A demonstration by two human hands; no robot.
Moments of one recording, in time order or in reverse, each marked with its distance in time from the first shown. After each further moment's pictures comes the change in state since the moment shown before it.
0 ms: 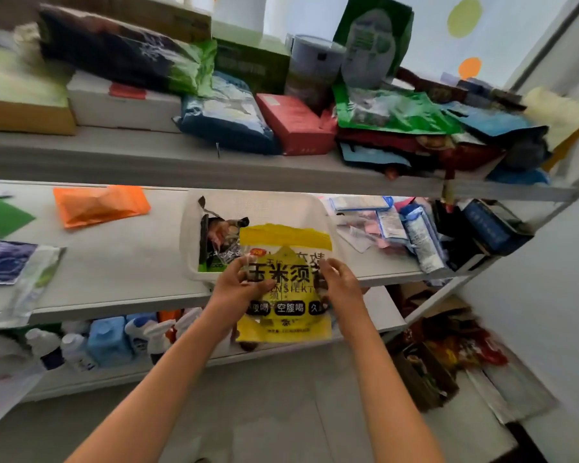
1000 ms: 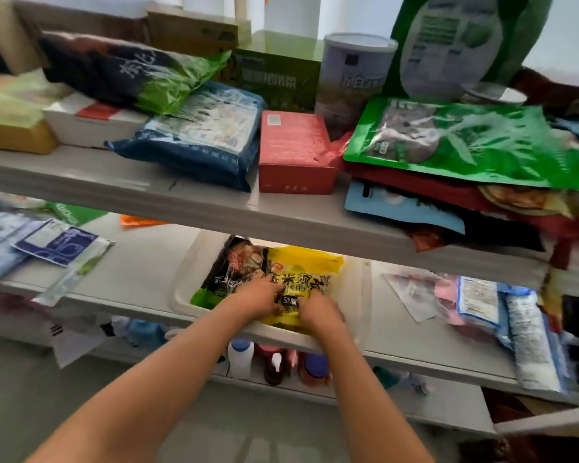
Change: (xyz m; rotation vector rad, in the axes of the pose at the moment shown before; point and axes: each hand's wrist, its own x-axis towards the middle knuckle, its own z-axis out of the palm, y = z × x) left_hand 0.175 -0.011 0.046 1.485 0.006 -0.238; right_hand 0.210 0.033 0.053 -1.070 -0.448 -0.107
